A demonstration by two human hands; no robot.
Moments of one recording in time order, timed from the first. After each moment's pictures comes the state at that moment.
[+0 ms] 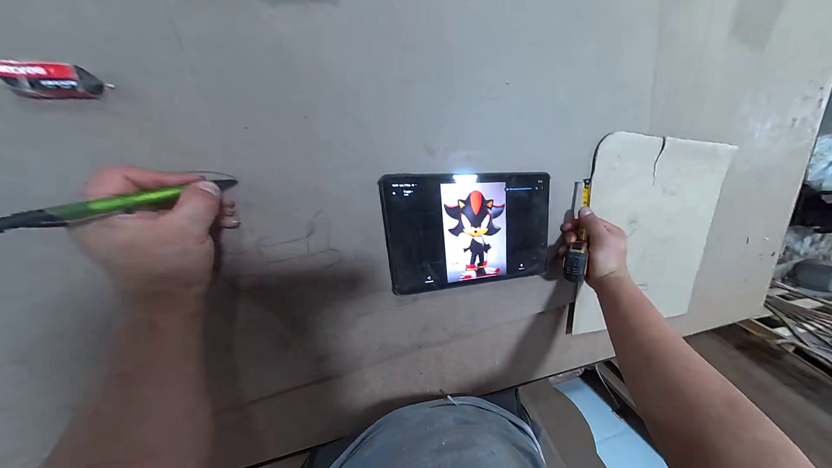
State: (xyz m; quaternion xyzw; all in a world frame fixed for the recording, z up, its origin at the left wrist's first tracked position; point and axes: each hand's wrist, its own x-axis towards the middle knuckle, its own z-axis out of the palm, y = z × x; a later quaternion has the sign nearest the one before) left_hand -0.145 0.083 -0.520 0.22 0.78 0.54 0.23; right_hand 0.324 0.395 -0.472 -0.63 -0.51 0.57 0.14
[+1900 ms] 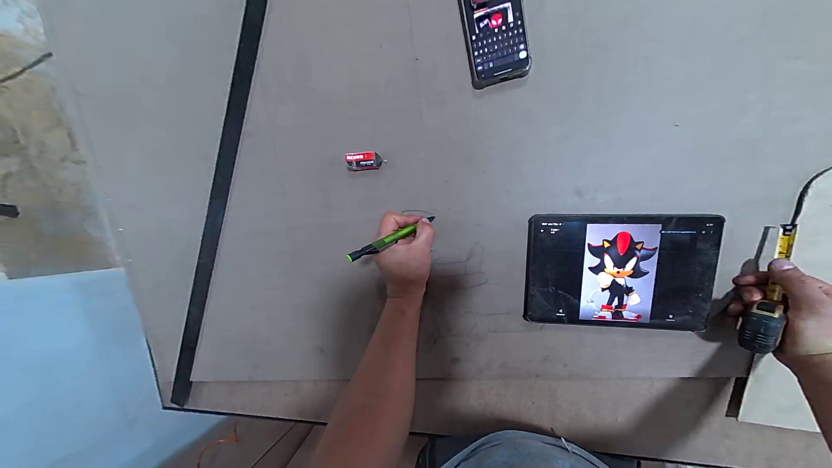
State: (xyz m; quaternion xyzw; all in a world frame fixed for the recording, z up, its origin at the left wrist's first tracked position) left_hand -0.103 0.116 -0.494 0.16 0.80 0.57 0.11; right_hand 0.332 0.396 -0.482 -0.62 -0.52 0.57 0.13
